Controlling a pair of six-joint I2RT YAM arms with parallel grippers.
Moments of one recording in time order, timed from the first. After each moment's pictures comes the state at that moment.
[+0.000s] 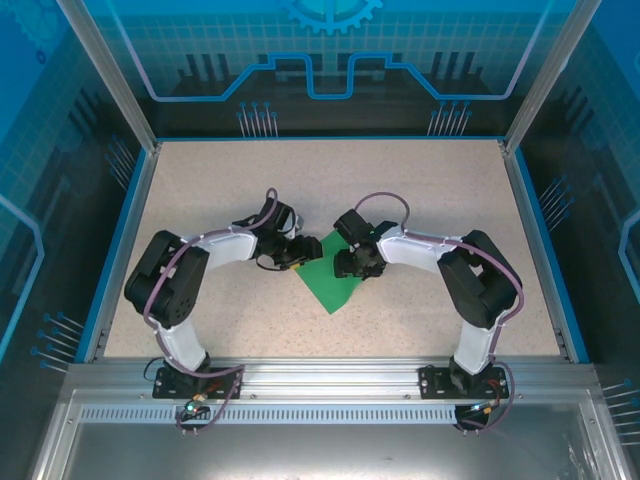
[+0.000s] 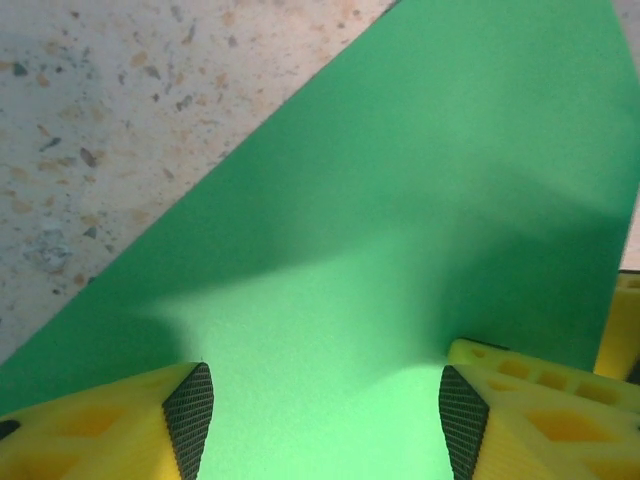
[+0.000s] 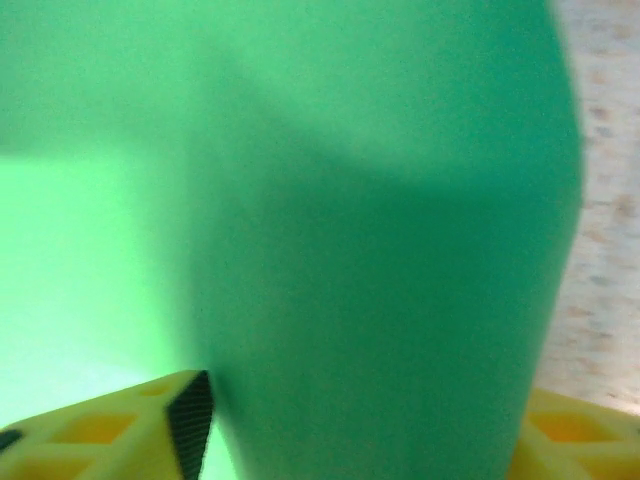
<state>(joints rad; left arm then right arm) -0.42 1.76 0.96 -0.25 0.47 -0.68 0.68 1.82 1.11 -0.57 -0.02 0.62</state>
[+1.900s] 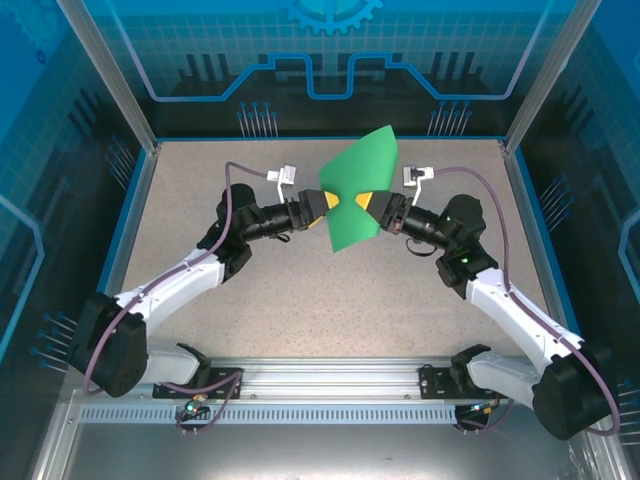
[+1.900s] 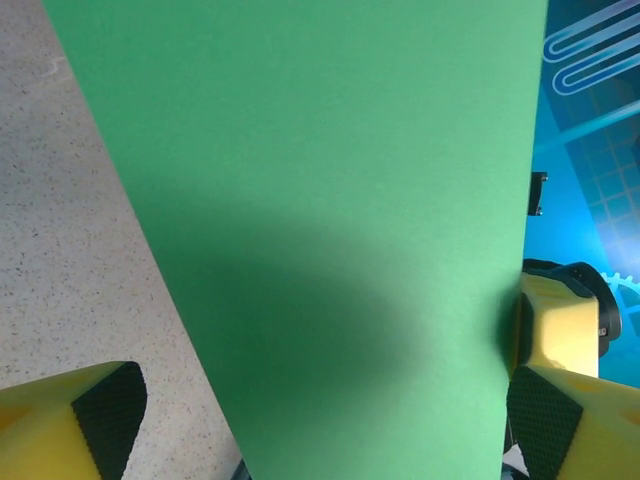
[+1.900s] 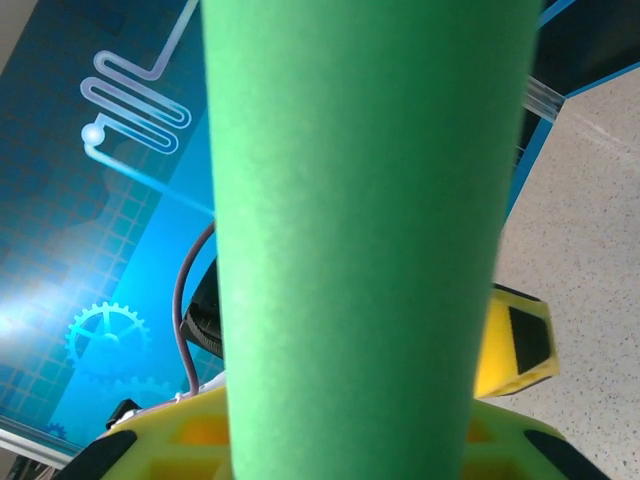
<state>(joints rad) -0.48 1.34 0.85 0.49 0.69 -1.10 0.40 1.09 0.75 0.47 -0.72 1.17</state>
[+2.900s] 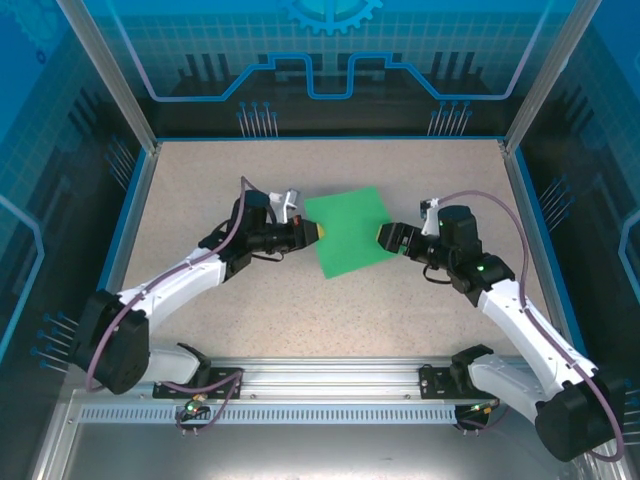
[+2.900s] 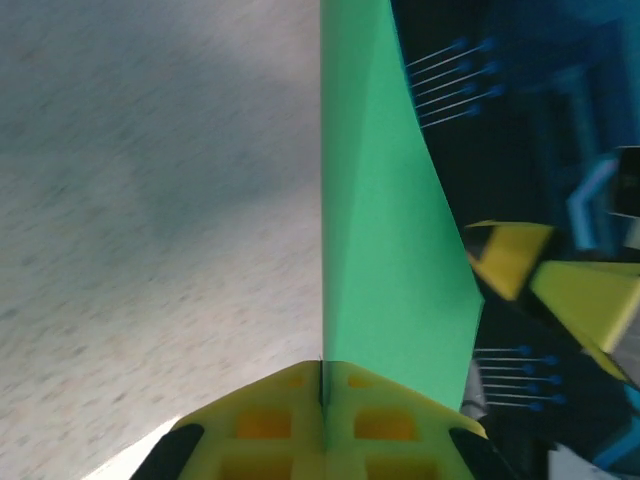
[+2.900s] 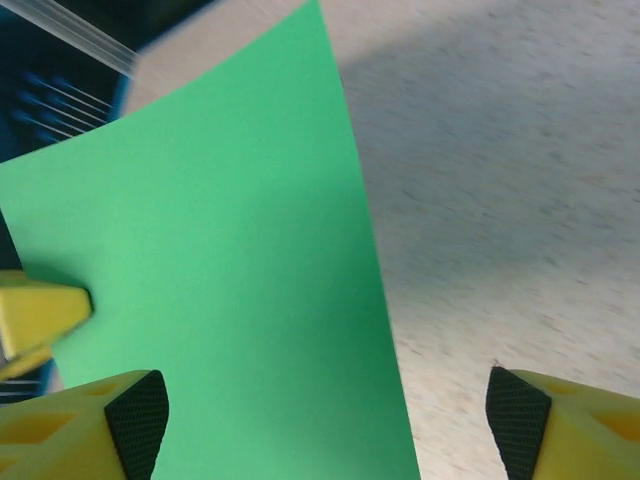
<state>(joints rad) -0.46 1.38 0.84 -0.05 0.57 -0.77 0.33 0.97 0.75 -0.43 -0.27 0.60</state>
